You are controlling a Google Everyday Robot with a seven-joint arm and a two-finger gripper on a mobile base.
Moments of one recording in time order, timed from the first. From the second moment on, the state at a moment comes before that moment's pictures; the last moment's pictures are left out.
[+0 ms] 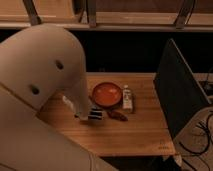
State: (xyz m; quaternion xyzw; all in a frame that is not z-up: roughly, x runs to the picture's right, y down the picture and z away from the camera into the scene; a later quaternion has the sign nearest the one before) arm -0.116 0.114 0.828 -0.12 -0.01 0.05 0.99
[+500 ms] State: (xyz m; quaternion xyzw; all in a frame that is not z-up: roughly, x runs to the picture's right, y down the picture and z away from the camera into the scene) arm -0.142 0.013 0.771 -0.03 -0.13 0.10 0.99
